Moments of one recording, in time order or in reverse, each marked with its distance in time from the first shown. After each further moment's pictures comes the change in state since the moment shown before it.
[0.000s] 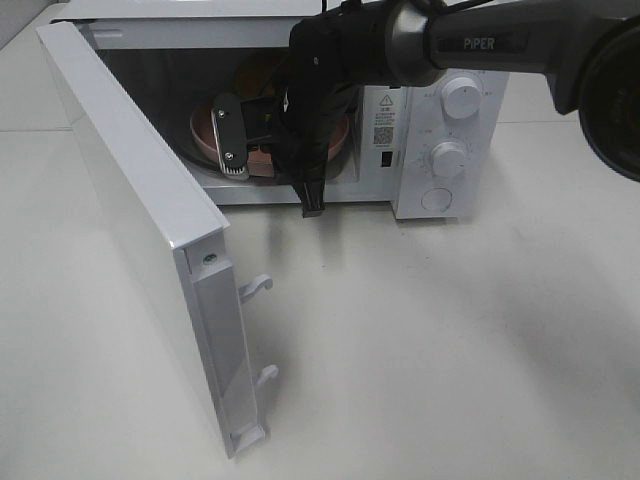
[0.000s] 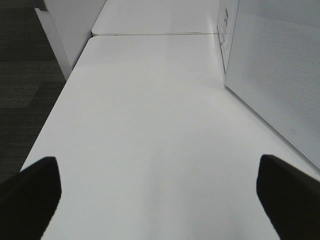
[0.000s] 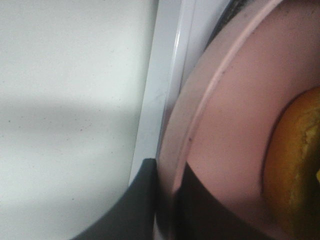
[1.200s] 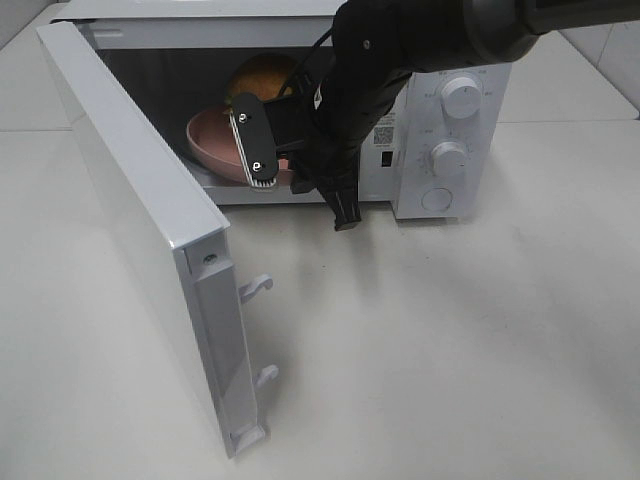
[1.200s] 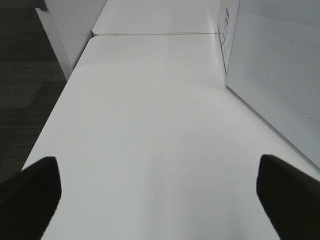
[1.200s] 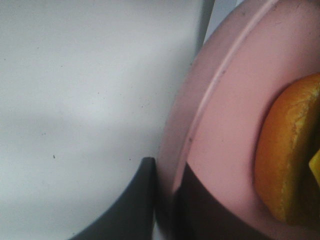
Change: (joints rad) left arm 0.000 0.000 0.000 0.003 0.000 0.000; right arm 0.003 -0.268 0.362 0.047 -0.118 -0.095
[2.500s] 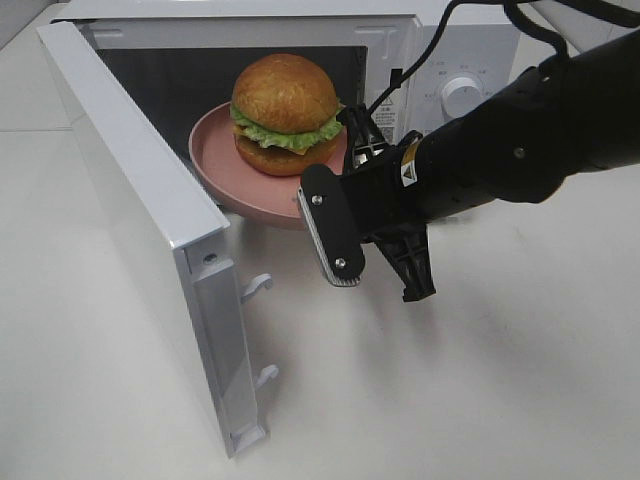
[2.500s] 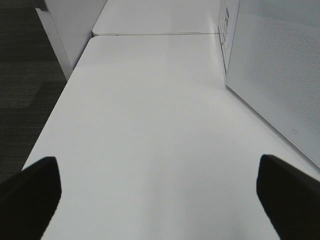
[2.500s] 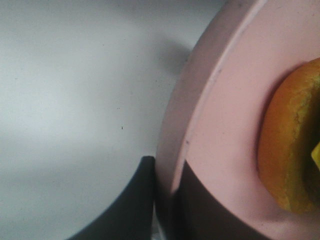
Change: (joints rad) left arm 0.000 0.000 0.000 0.000 0.000 0.000; right arm 0.012 -0.346 0.614 -0.078 -0.451 -0.027
